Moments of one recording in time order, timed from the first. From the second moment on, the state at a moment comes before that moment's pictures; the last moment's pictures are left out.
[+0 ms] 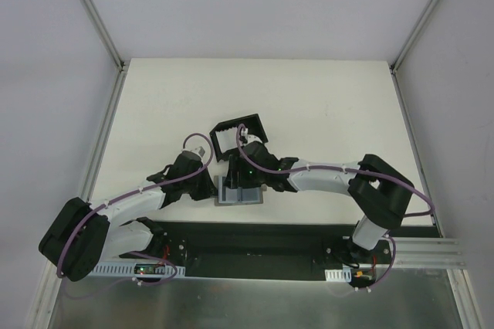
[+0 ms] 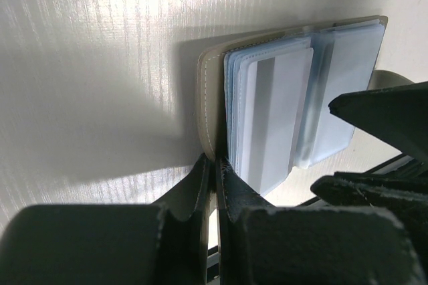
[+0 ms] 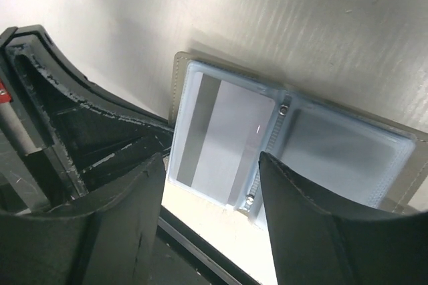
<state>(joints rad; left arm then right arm) -0.58 1.12 0.35 -0.18 0.17 -0.81 1.05 1.68 0.93 -0.03 -0.01 0.83</state>
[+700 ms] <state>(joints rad) -0.58 1.11 0.35 -0.18 0.17 -0.81 1.05 1.77 0.97 -0.04 -0.09 0.85</state>
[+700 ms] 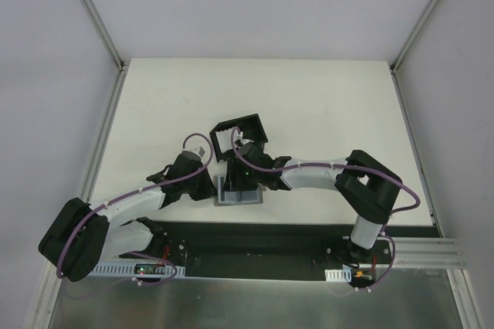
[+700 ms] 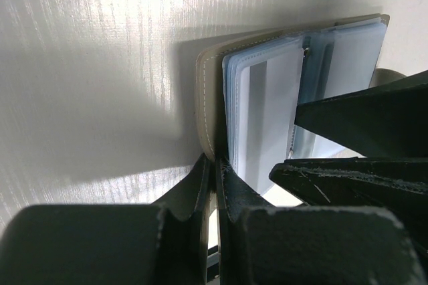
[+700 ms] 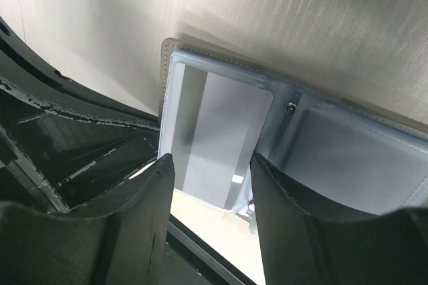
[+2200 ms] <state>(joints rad) -0.58 1.09 0.35 -0.21 0.17 -0.81 1.04 1.52 0.96 -0.35 0.22 0.79</state>
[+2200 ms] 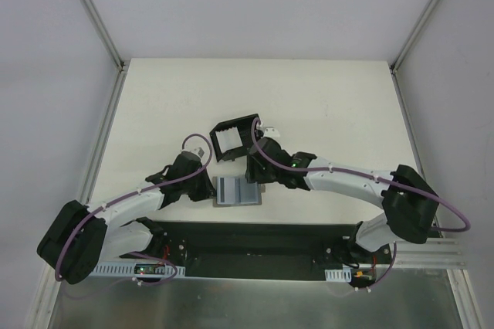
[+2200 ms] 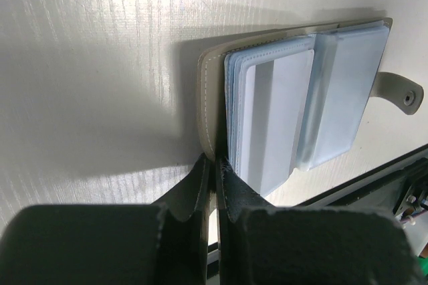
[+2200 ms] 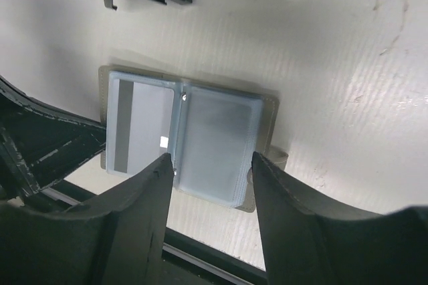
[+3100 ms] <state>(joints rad) -0.58 1.07 0.37 -0.27 0.19 -0.81 1.09 1.62 0.98 -0.36 0.12 0.82</state>
